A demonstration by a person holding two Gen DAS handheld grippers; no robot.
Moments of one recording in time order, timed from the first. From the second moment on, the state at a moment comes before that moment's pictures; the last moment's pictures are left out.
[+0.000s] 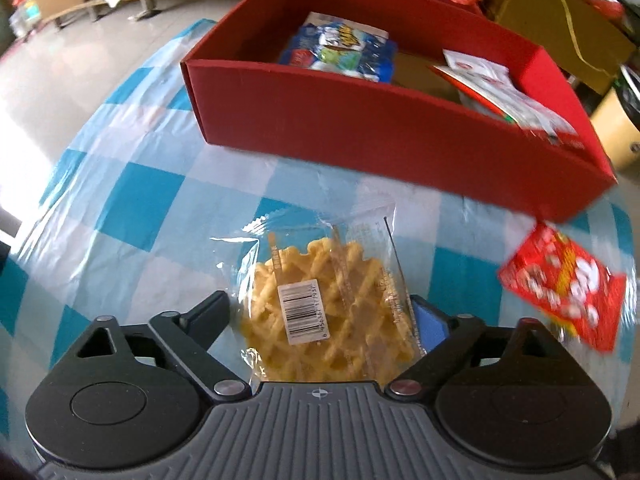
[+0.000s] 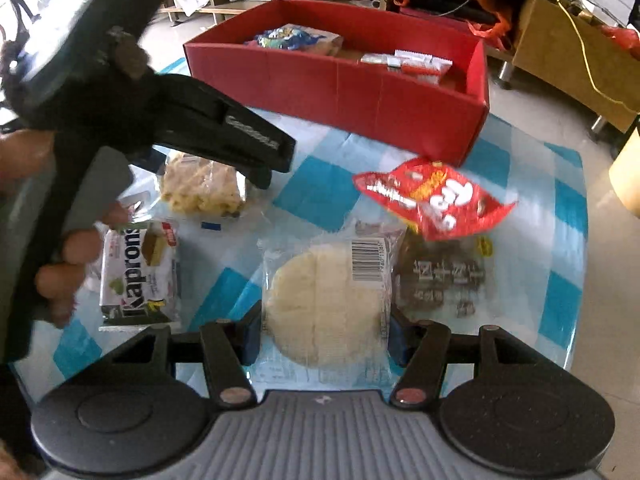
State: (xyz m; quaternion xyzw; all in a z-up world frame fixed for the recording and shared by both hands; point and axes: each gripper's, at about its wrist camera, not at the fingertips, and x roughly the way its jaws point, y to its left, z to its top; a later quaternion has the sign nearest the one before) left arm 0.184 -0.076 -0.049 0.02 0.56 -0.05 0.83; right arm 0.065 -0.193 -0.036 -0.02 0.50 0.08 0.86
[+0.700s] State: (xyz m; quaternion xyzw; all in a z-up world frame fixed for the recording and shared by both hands) left arm 0.169 -0.065 -0.056 0.08 0.55 -0.09 0.83; right arm 0.064 -0.187 -0.069 -0.02 0.52 0.06 0.85
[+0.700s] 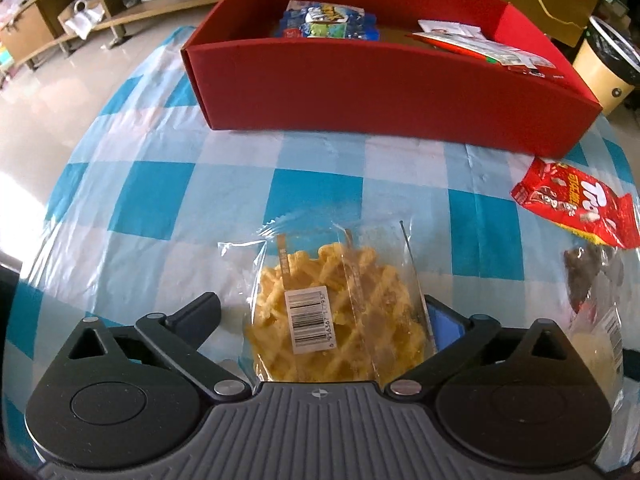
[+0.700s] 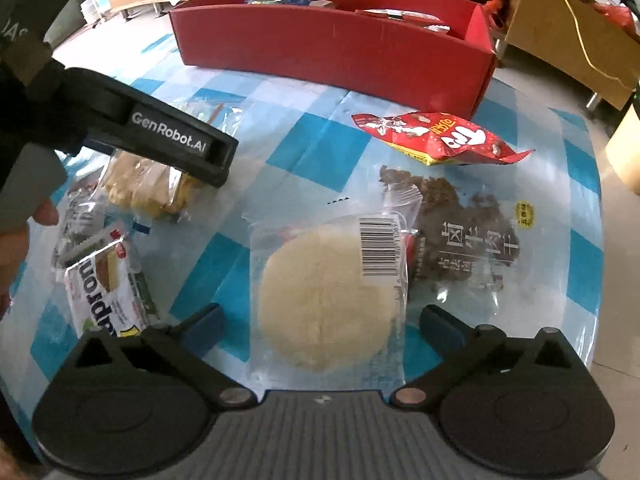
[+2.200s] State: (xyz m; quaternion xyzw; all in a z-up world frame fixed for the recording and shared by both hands) left arm 0.149 -0.063 -0.057 0.08 0.49 -0.10 0.86; right arm 0.058 -0.183 -0.071 0.02 0.48 -0.01 0.88
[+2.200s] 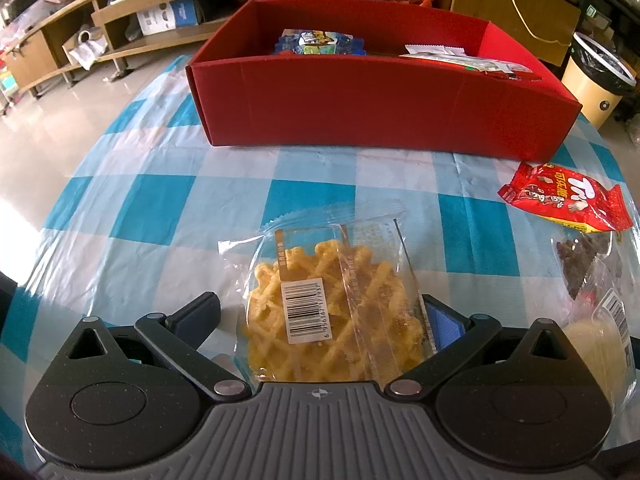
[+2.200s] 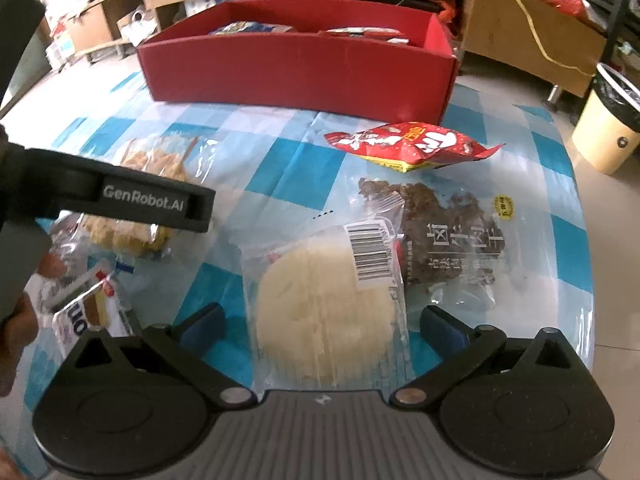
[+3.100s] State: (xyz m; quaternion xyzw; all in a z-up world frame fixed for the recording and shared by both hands) left arm 0.128 -0.073 -0.017 0.09 0.47 -0.16 0.86; right arm 0.047 -0.197 -0.013 0.04 0.43 0.02 0.90
